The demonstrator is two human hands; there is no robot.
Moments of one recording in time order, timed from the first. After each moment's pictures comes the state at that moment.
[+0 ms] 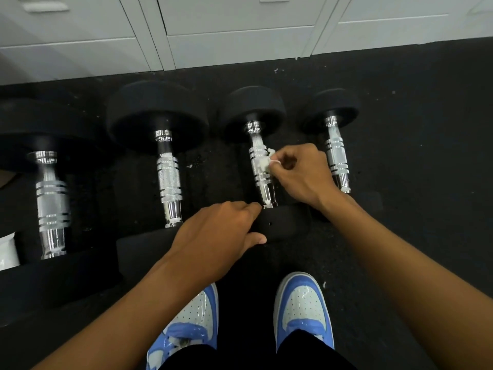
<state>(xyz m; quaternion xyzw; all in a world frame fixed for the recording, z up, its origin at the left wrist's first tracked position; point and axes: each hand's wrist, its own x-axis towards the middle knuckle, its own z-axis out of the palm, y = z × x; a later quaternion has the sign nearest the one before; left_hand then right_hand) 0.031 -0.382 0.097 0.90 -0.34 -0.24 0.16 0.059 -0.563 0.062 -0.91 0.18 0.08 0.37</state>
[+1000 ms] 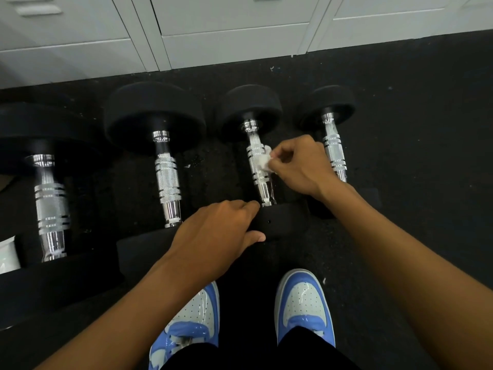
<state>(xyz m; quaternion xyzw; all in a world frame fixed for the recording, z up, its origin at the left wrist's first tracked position) 0.031 -0.382 0.100 0.89 -0.34 -0.25 0.15 0.067 -0.570 0.064 -0.92 0.16 0.12 0.35</state>
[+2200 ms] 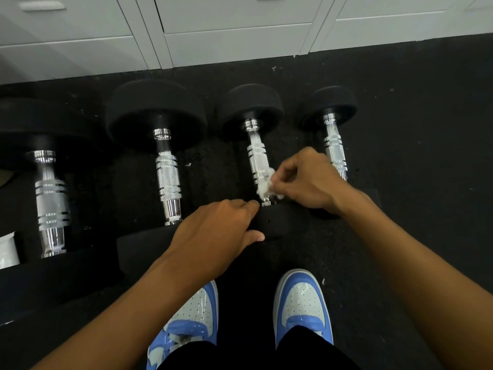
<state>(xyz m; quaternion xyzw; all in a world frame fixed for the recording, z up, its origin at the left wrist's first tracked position) 0.031 -0.381 0.099 0.90 -0.34 -0.24 0.16 0.048 -0.572 0.080 -0.91 0.13 0.22 0.34</state>
